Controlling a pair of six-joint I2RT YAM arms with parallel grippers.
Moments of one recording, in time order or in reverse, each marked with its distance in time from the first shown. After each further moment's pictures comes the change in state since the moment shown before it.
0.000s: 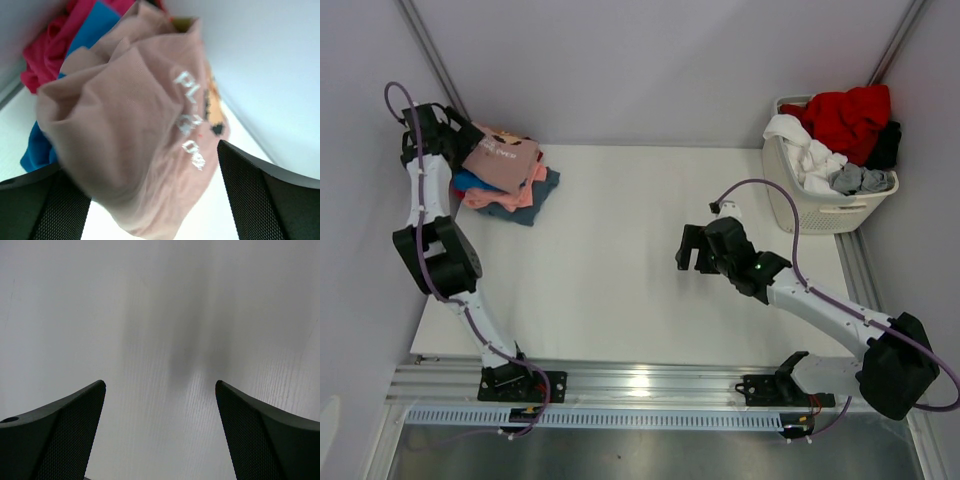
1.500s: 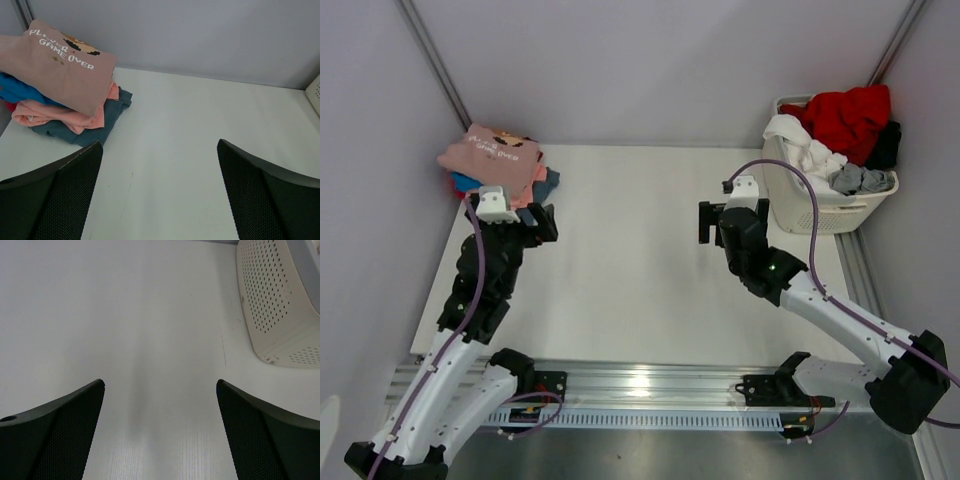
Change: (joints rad) left arm -0.731 -1.387 -1.173 0.370 -0.444 0.451; right arm 0.007 -0.088 0.061 0.109 0.431 -0.394
